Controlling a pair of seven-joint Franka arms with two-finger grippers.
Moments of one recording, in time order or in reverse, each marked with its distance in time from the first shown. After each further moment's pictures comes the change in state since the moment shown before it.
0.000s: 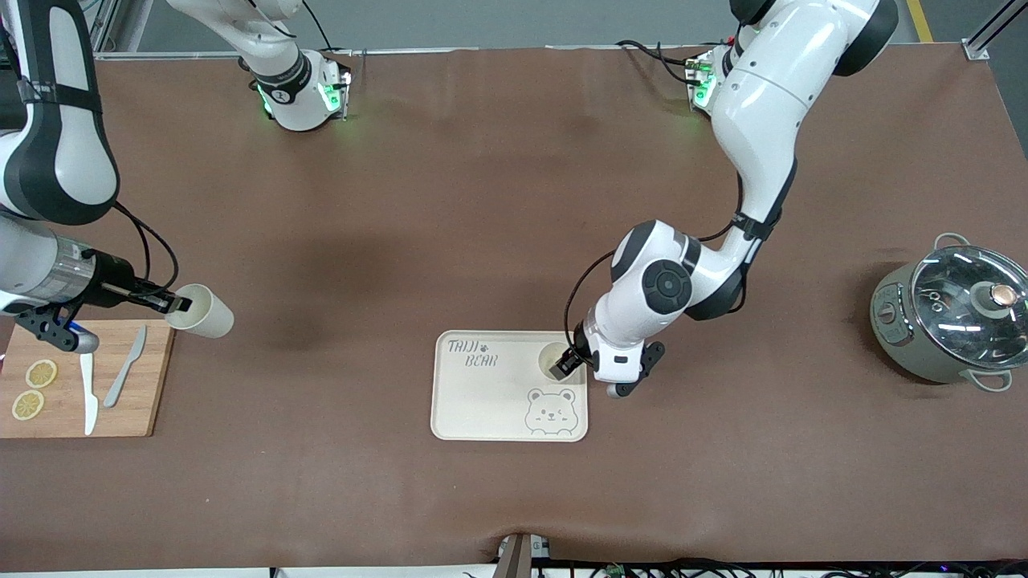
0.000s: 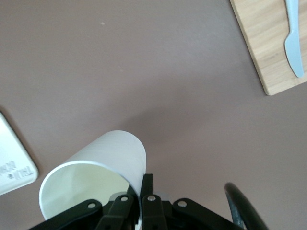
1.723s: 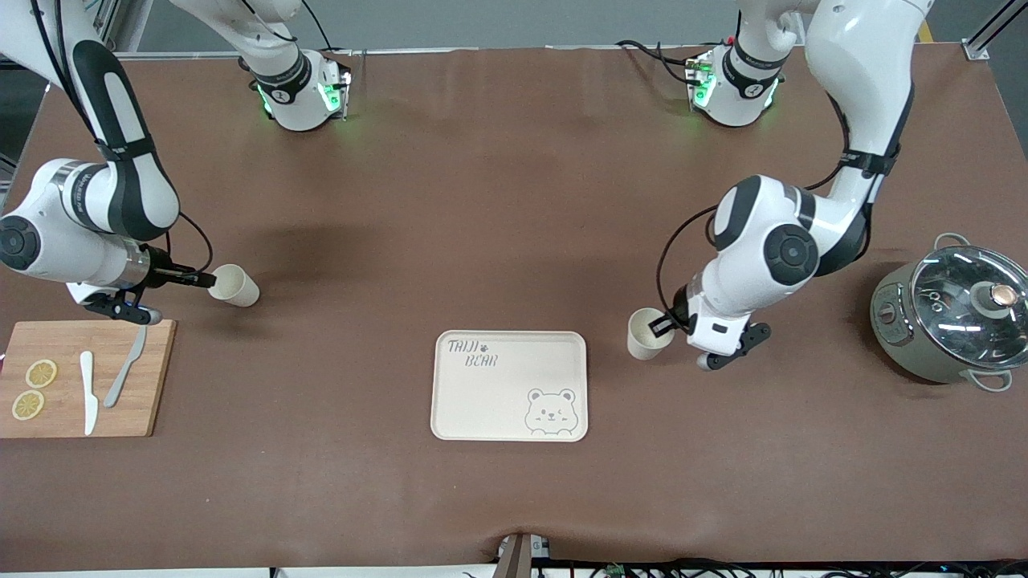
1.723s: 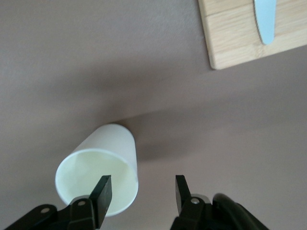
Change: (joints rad) left arm 0.176 -0.281 -0.026 -0.322 -0.014 -0.133 0.319; right arm -0.104 0.020 -0.025 -0.441 -0.199 0.342 -0.223
